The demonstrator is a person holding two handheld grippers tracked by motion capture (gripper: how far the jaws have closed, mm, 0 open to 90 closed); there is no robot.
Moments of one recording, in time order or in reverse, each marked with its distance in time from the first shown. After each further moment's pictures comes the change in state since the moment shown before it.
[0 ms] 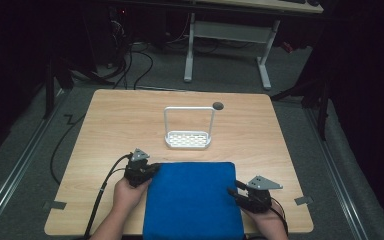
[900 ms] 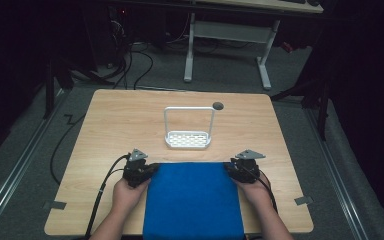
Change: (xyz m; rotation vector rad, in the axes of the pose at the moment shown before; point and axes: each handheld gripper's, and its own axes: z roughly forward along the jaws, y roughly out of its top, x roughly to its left) left arm 0.004 -0.001 -0.002 -0.012 -0.005 -0.042; right arm -0.039 0.045 0.069 0.089 -0.137 0.015
